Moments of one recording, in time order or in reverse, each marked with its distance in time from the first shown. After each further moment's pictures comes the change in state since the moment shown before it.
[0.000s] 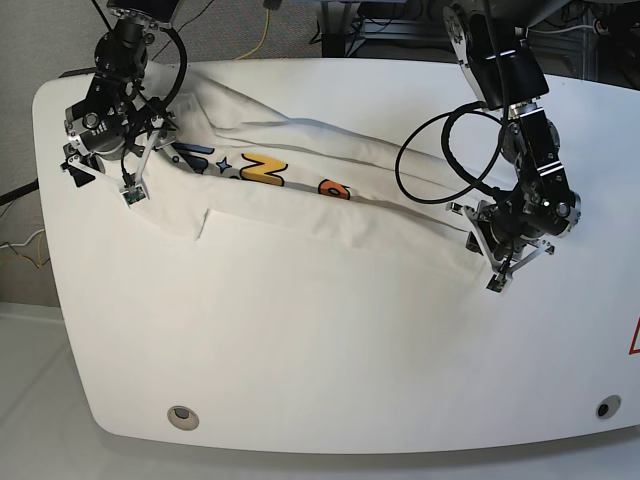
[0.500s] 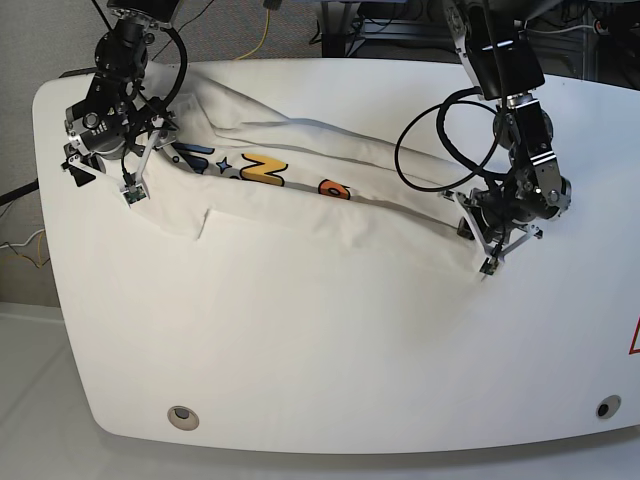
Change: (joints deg) left arm 3.2 0.1 0.0 -3.5 0.0 0.0 -6.2; right arm 0.0 0.0 0.0 -0.1 0.0 0.0 0.0
